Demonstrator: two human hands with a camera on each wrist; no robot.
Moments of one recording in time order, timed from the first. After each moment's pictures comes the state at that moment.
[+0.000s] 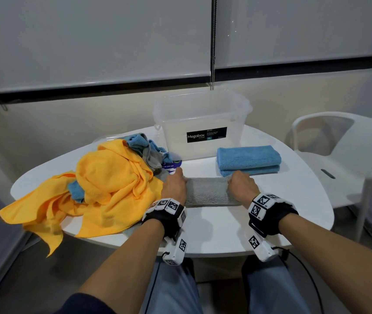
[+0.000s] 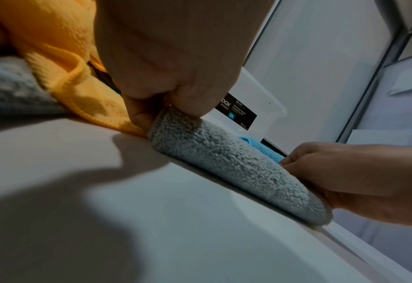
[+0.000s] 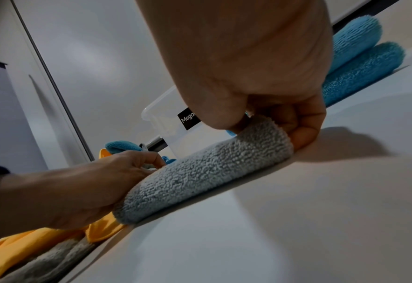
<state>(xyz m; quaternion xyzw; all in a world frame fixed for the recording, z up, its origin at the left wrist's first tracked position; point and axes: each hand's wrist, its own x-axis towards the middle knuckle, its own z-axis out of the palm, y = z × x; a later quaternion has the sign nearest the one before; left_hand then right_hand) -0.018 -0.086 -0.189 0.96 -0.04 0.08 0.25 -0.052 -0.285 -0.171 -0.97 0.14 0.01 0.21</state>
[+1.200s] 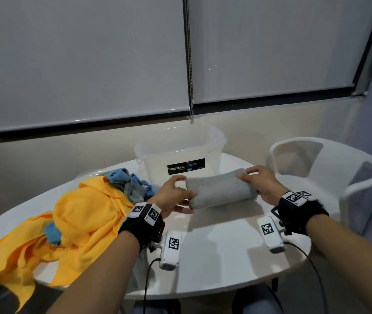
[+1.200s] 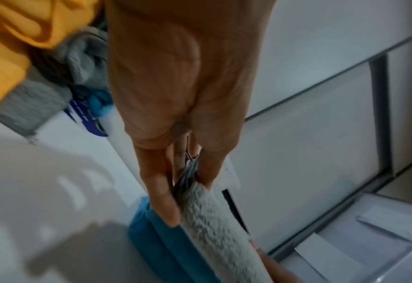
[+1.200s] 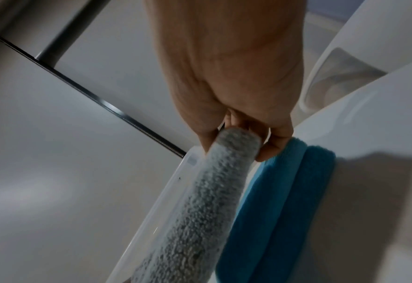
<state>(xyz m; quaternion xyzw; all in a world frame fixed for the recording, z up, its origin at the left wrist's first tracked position) -0.024 -0.122 -0.088 0.71 -0.05 -0.21 0.68 -0.042 -0.401 -0.093 -0.74 0.18 -0.10 0.64</state>
